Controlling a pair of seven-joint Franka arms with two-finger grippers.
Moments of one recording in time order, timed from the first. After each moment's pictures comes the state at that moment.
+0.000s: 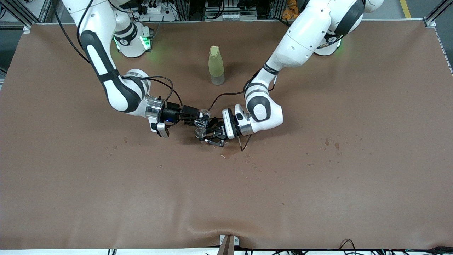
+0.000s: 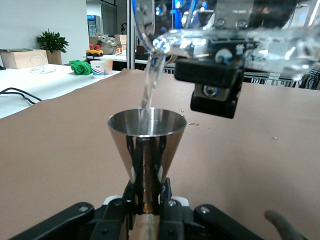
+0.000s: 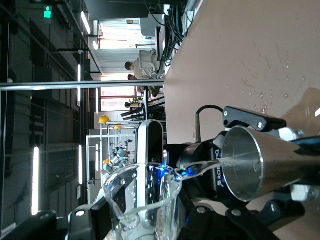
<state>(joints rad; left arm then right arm) -0.66 0.89 -0.10 -1.51 -2.12 2.40 2.49 0.35 0.37 0.08 -2.15 2.02 2.05 -1.01</state>
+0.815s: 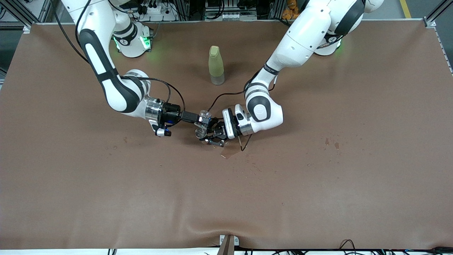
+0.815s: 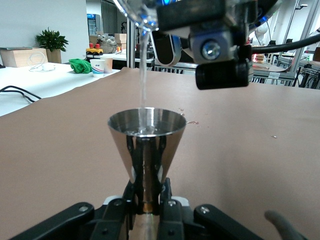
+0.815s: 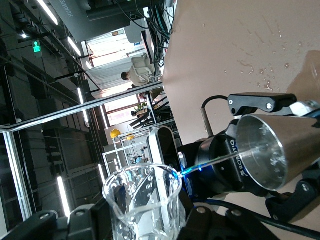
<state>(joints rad) -0.66 0.89 -0.10 -1.52 -2.12 2.40 2.49 0.35 0.37 0.08 -2.12 2.02 2.06 -0.75</state>
